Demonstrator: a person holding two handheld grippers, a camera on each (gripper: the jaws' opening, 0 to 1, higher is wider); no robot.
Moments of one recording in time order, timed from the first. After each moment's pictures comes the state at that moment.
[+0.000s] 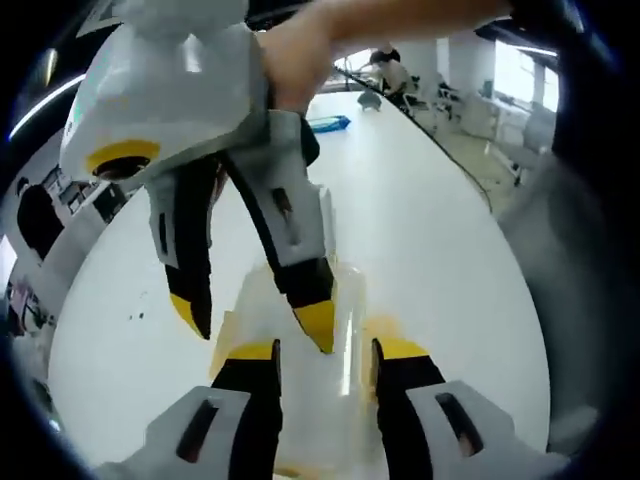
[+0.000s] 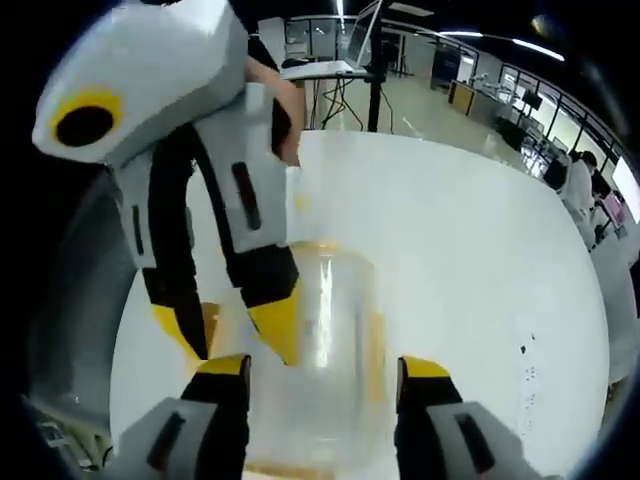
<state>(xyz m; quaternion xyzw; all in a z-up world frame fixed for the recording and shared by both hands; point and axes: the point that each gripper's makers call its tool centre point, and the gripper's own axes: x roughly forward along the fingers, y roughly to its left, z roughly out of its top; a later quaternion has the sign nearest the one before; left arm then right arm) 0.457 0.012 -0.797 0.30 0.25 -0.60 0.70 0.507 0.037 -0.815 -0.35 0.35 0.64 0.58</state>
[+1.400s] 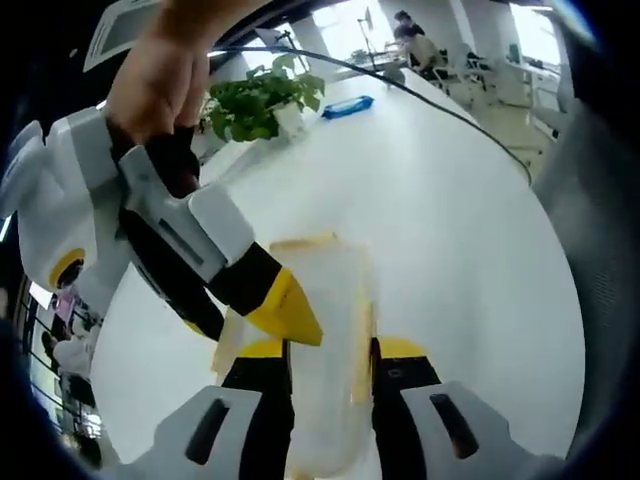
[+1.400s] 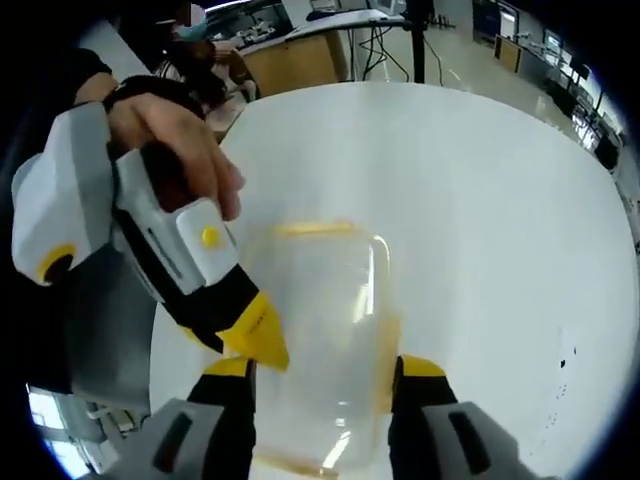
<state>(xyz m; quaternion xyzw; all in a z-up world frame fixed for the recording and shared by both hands) 0.449 0.014 -0.809 0.37 0.21 -0.51 0.75 0.485 0.042 -0.828 -0.37 0.45 0.66 0.46</state>
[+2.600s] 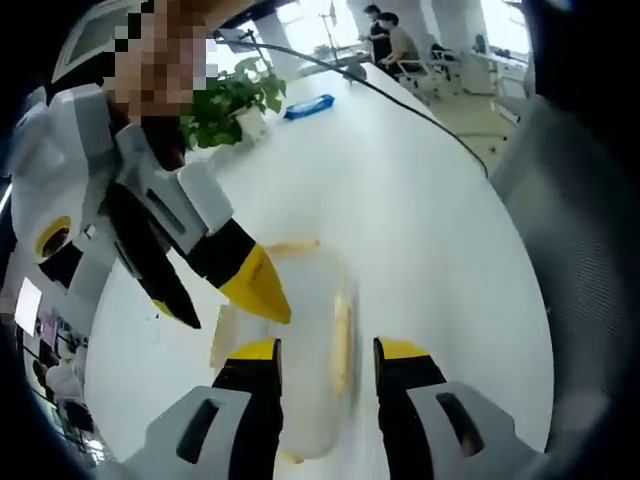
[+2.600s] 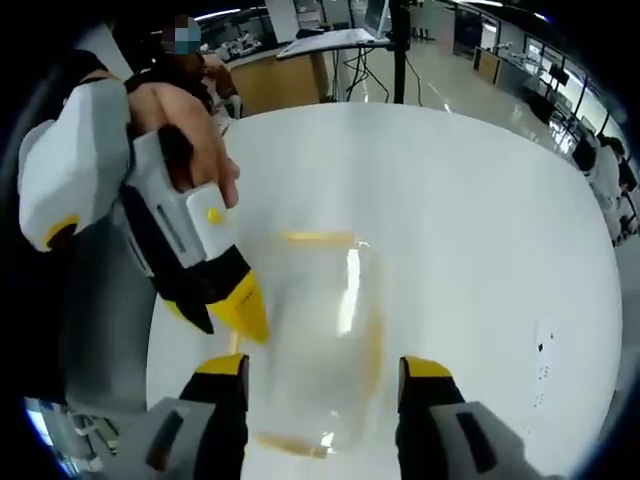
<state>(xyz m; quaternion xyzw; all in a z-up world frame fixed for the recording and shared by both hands) 0.418 0.026 -0.798 0.38 0.22 -0.57 0.69 0.487 0.033 -0.798 -0.37 0.42 0.65 0.52</state>
